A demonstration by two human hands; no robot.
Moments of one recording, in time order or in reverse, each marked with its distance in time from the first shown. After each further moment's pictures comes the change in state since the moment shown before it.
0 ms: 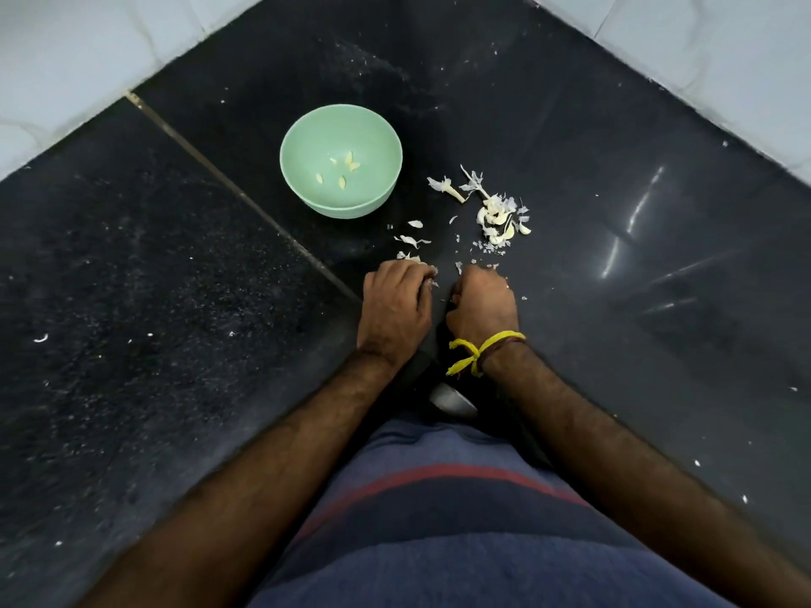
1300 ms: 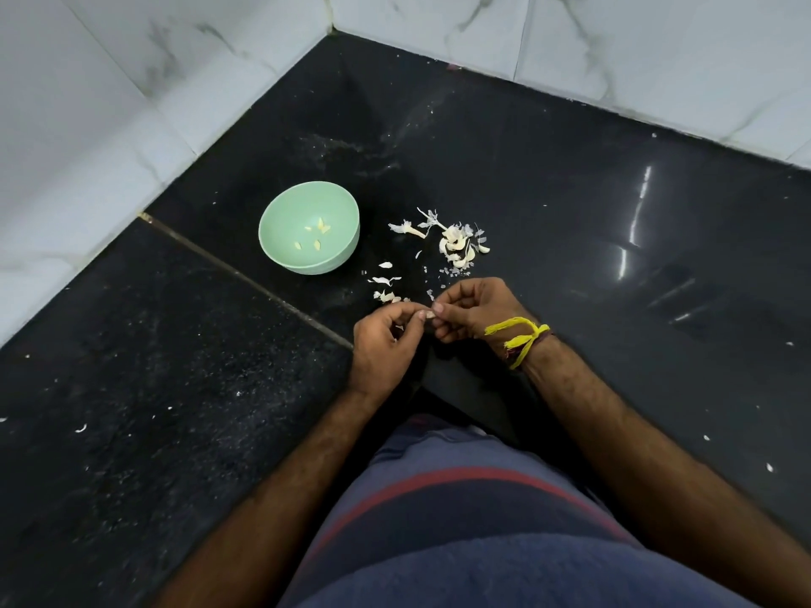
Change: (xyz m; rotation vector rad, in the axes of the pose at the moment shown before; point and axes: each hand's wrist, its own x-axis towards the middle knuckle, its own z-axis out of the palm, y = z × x) left_hand 0.000 0.039 -0.034 -0.539 -0.150 -0.161; right_hand -0.002 0.053 -0.023 1.247 -0.316 -0.069
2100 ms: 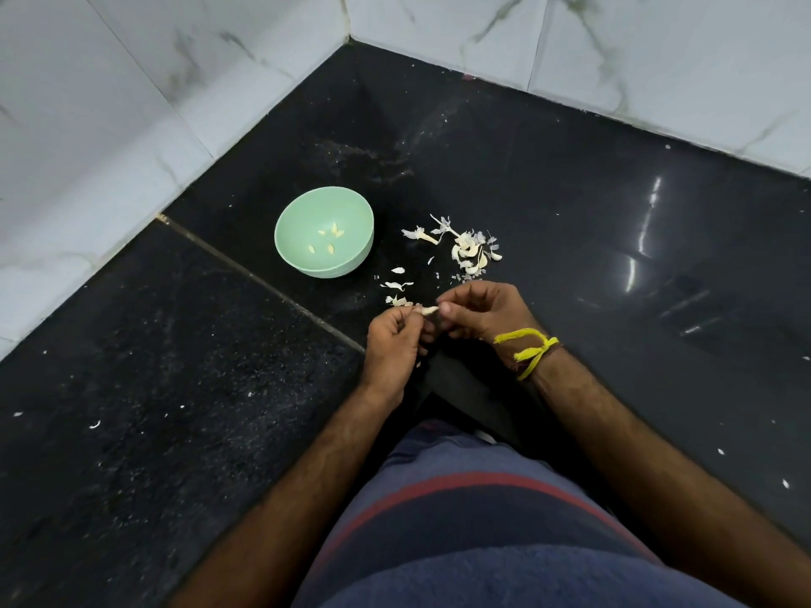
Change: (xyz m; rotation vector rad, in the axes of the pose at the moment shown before) left_hand 0.005 0.008 0.007 -0.351 0.058 -0.472; right_hand -0.002 0.001 0.007 0.015 0.033 -0.165
